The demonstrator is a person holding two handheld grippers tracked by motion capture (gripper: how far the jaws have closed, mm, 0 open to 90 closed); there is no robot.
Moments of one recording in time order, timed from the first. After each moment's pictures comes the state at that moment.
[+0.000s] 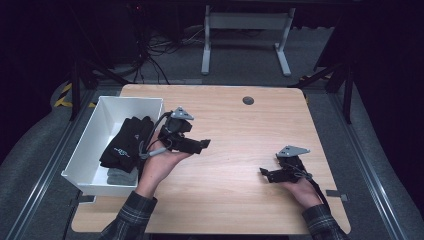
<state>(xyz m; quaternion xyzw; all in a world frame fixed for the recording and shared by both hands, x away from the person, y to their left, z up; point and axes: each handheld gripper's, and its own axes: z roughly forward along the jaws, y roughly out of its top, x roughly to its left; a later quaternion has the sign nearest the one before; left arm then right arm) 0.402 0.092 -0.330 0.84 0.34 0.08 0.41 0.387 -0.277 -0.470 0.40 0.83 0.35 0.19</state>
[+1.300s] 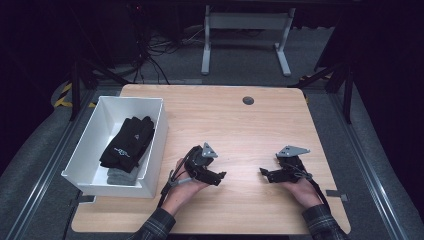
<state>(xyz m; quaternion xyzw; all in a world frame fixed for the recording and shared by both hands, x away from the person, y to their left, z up) 0.387 0.038 -0.449 0.88 0.30 0.09 0.37 0.387 -0.277 -0.470 0.40 0.83 0.35 0.19</state>
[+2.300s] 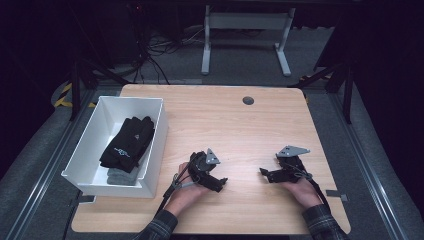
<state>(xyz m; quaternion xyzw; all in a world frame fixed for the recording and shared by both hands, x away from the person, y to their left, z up) 0.389 0.031 -0.476 0.89 0.28 0.10 0.35 0.387 -0.277 -0.470 0.40 0.83 0.35 0.19</state>
